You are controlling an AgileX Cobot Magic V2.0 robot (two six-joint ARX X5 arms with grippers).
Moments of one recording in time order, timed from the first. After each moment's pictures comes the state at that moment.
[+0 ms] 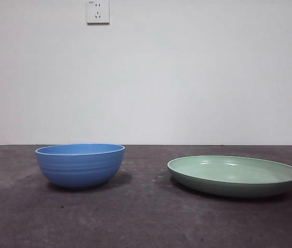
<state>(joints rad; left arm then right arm) -0.03 0.01 0.03 -0.18 0.05 -0.37 0.02 0.01 0.02 -0.16 -0.27 0.37</state>
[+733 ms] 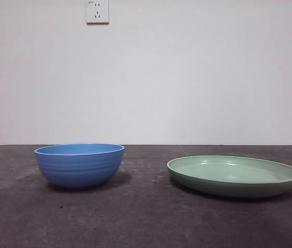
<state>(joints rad) -0.03 0.25 0.55 -0.42 0.12 -0.37 0.02 0.20 0.49 -0.37 -0.21 0.34</state>
